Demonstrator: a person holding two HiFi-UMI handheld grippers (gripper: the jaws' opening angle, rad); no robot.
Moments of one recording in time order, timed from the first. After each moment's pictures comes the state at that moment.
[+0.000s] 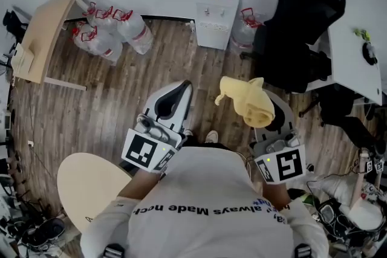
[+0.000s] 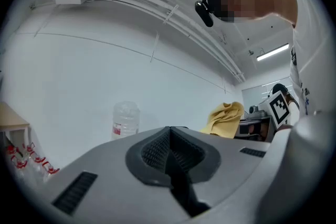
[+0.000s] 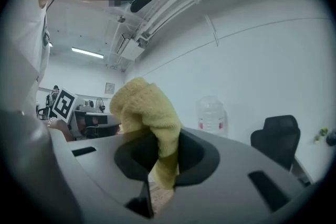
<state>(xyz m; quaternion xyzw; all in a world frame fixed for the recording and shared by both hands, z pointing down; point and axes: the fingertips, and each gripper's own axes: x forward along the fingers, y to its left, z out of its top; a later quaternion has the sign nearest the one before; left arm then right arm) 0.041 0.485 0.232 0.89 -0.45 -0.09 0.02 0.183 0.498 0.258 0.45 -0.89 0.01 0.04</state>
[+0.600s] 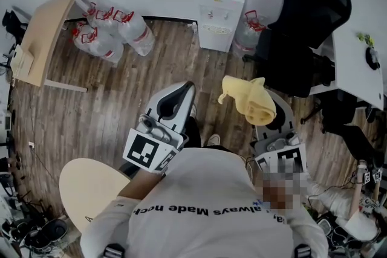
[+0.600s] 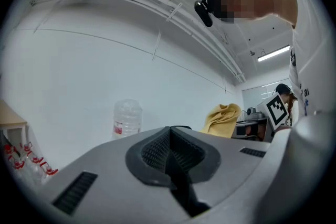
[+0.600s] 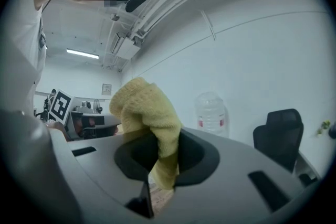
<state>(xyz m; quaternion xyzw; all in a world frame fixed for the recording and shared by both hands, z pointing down) 0.030 0.440 0.242 0.89 -0.45 -0.09 0.03 0.172 0.448 0.272 0.46 -0.89 0.03 0.03</state>
